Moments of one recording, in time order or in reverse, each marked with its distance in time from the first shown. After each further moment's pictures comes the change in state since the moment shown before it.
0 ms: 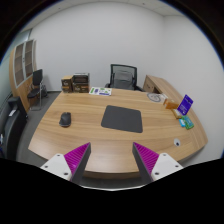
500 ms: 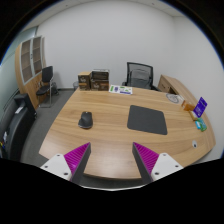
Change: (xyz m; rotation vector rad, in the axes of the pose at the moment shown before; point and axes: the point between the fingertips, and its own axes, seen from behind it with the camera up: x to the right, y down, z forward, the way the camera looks) arm -0.123 -0.006 0.037 -0.019 -0.102 -0.026
